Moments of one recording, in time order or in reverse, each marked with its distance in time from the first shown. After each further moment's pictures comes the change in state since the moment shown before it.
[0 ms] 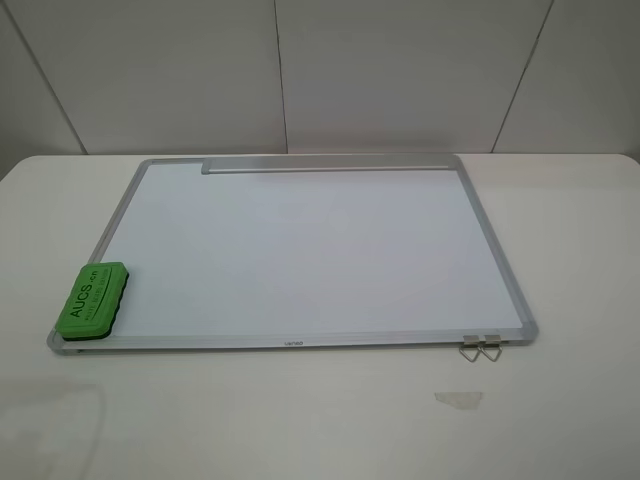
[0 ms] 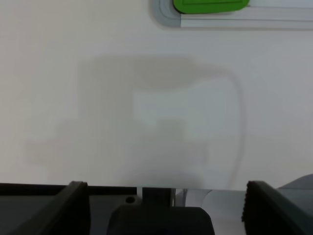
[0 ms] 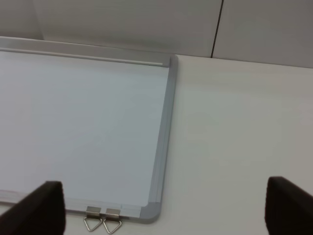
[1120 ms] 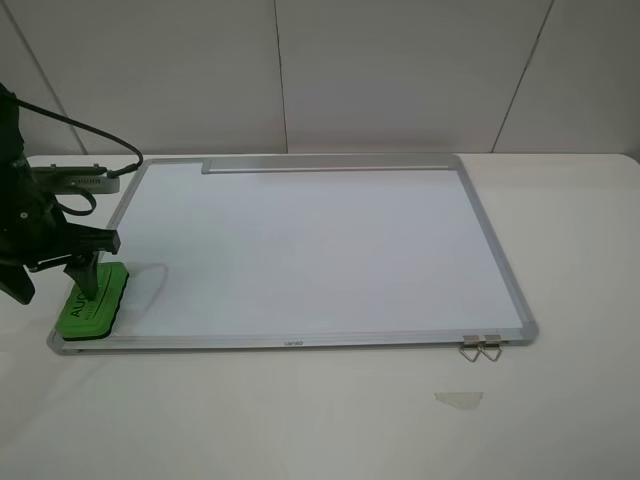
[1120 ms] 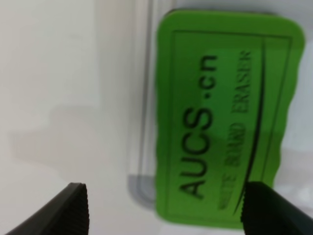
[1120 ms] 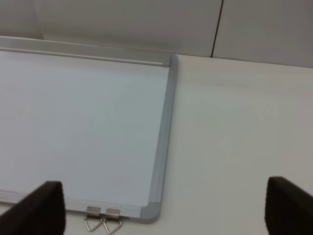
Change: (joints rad) left arm -0.142 0.663 -0.152 0.108 -0.379 -0.315; right arm 0.000 0.000 0.000 0.000 0.000 0.000
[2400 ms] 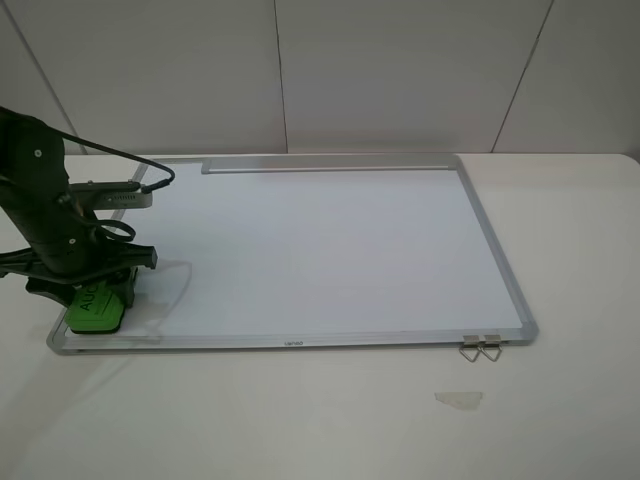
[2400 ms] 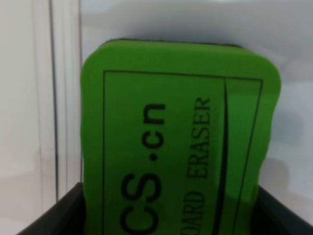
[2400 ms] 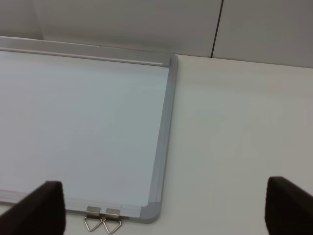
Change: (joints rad) left arm -0.096 0.070 0.075 0.010 -0.255 -0.100; right arm 0.000 0.000 0.000 0.000 0.000 0.000
